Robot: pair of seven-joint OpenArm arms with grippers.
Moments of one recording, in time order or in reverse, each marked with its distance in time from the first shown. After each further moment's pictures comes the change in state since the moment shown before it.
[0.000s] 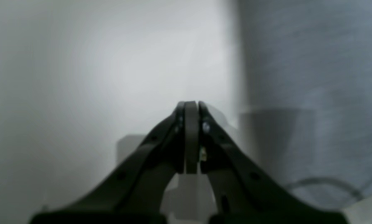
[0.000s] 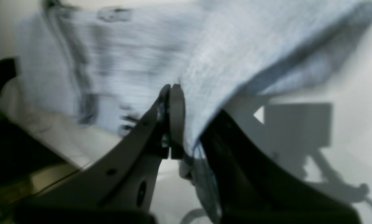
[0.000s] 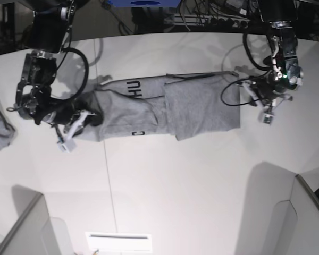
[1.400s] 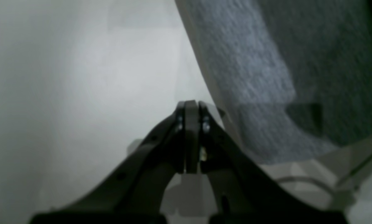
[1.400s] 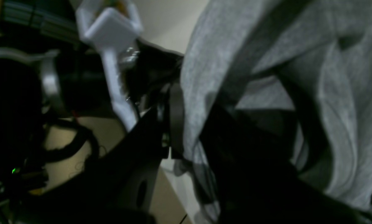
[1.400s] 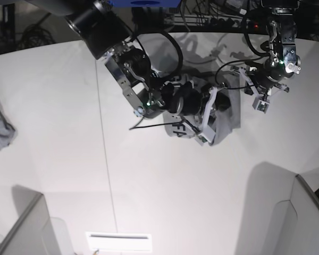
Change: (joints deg) left arm 7.5 -2.1 2.1 5.5 -0.2 0.0 -1.3; right arm 5.6 -13.9 -51.7 -3.0 -0.2 -16.5 24.0
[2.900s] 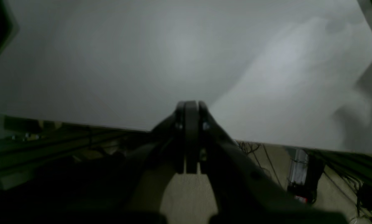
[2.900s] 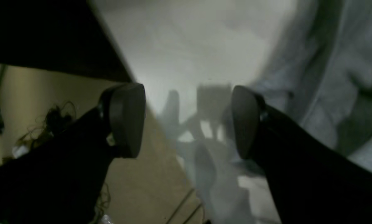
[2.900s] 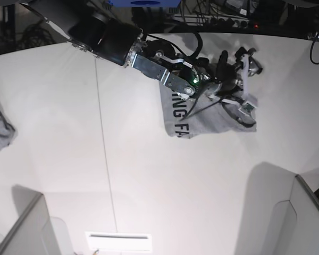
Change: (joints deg) left arm 17.3 0.4 -53.3 13.7 -22.4 -15.5 13.4; right arm 8.3 -1.6 -25.9 1.3 2.9 -11.9 3.5
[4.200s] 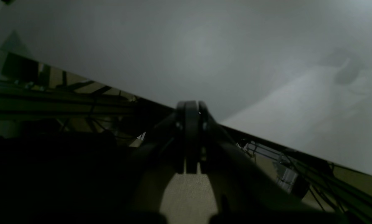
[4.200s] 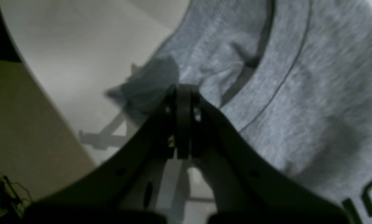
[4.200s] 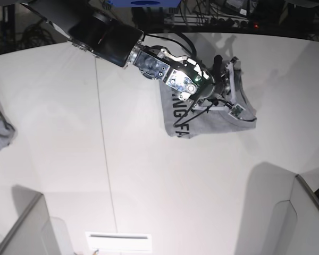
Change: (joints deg) left arm -2.0 0.2 -9.8 -9.6 0.2 0.0 0.2; right arm -0.9 -0.2 1.4 -8.1 -23.0 0.9 -5.2
